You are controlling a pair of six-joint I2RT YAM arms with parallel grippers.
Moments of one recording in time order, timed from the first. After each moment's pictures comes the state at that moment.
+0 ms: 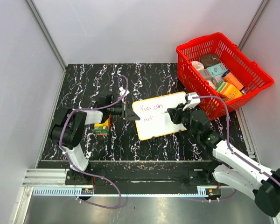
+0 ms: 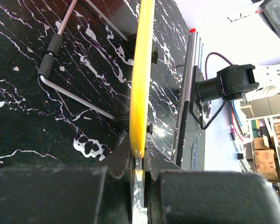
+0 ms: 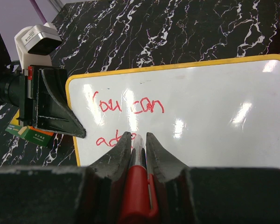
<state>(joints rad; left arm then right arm) -0.31 1.77 0.79 0.46 1.14 -0.44 0.64 0.89 0.53 0.20 0.15 0.38</state>
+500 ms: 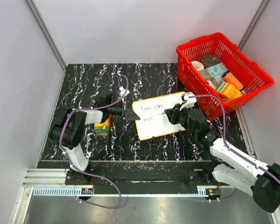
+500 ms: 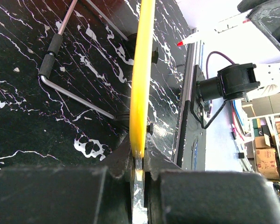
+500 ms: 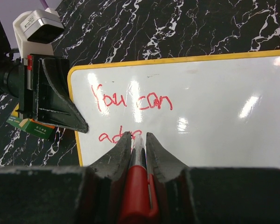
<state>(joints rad) -0.31 1.77 0.80 0.43 1.14 -0.43 0.64 0.94 0.53 0.23 0.11 0.38</state>
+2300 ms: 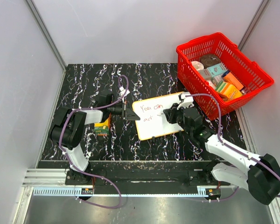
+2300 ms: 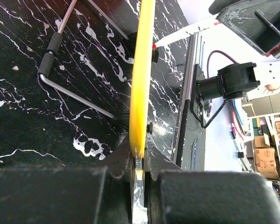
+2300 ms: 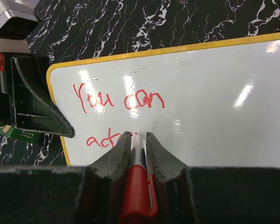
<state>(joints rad) -0.31 1.77 0.81 0.40 1.14 -0.41 0.64 1.06 0.53 0.30 0.15 0.41</state>
